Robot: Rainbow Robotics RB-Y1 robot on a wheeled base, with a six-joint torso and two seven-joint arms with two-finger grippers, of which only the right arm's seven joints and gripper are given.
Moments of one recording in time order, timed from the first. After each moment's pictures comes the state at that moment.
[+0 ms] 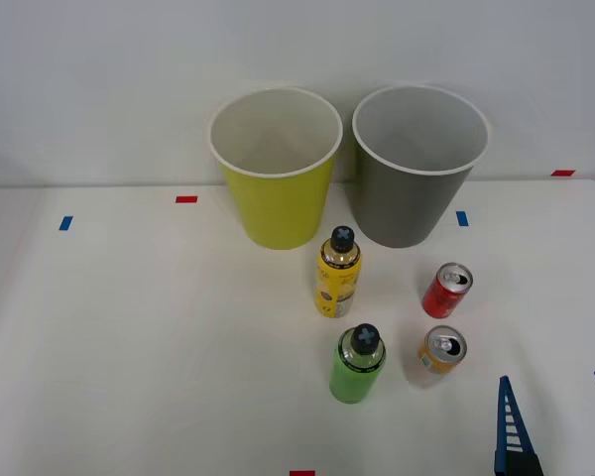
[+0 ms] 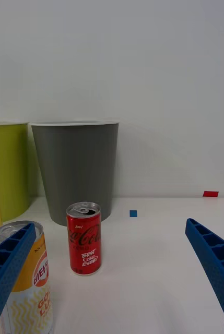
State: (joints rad) arm 0.84 0.01 -0.09 -1.84 0.39 -0.92 1.07
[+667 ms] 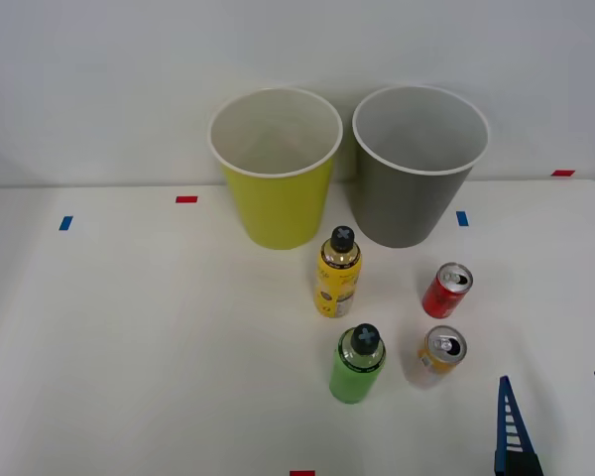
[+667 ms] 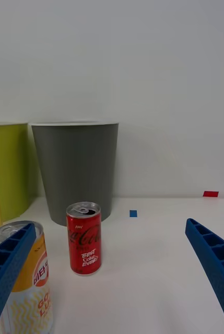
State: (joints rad) arm 0.84 0.01 -0.09 -1.83 0.39 -0.92 1.07
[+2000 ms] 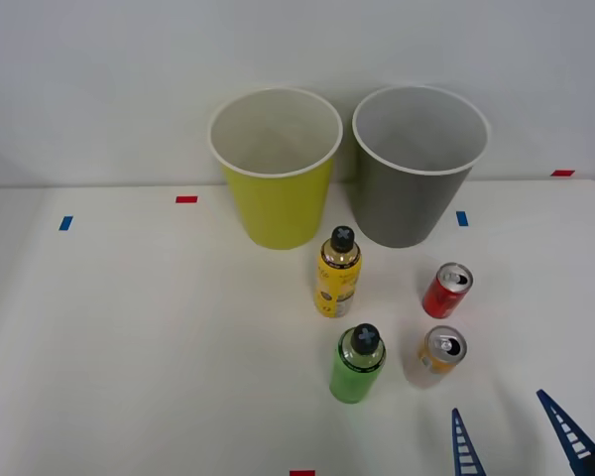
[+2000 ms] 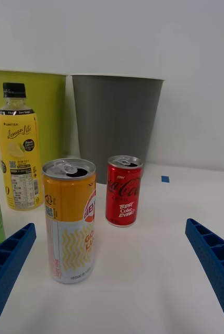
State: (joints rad) arm 0.80 -0.34 0.25 -1.73 -0.02 -0.85 1.52
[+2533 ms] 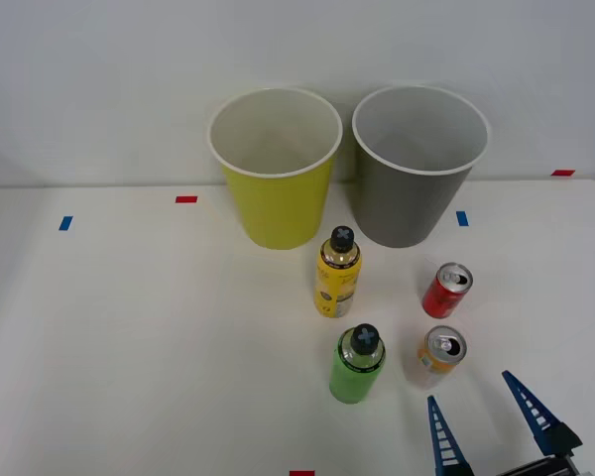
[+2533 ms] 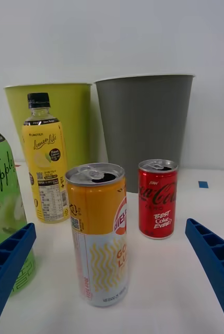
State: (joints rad) arm 0.63 -0.46 0.38 -1.64 -0.15 -0.89 1.50
